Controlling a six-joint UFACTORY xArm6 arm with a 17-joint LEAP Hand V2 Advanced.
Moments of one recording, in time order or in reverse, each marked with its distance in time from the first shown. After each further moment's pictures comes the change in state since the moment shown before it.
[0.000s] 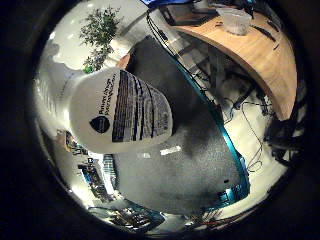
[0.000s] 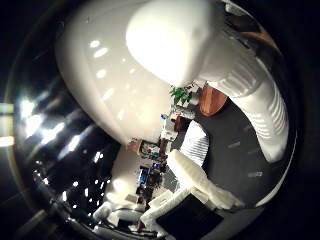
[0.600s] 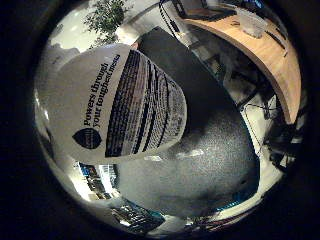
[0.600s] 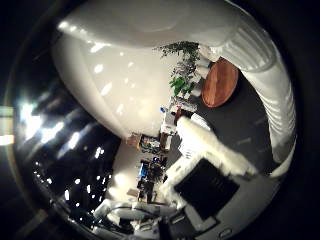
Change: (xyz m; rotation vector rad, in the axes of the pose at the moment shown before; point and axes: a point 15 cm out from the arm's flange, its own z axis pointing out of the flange) arm -0.014 0.007 0.031 -0.048 -0.019 -0.030
